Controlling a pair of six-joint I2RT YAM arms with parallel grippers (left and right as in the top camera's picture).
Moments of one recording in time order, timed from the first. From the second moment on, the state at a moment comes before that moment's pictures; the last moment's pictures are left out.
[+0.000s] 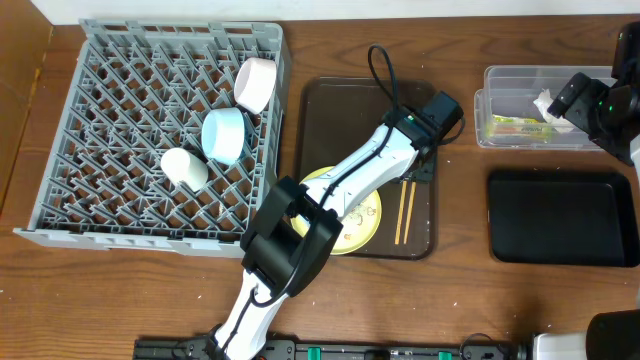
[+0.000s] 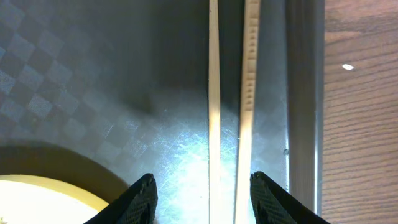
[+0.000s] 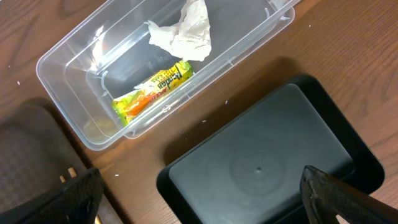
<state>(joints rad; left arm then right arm) -0.75 2.20 1.78 -0.94 -0.09 -0.57 -0.12 1.59 1.63 -1.16 0.16 0.54</state>
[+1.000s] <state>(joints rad) -0.75 2.23 1.67 -0.82 -0.15 -0.52 -0.12 1.59 1.63 -1.16 0.16 0.54</state>
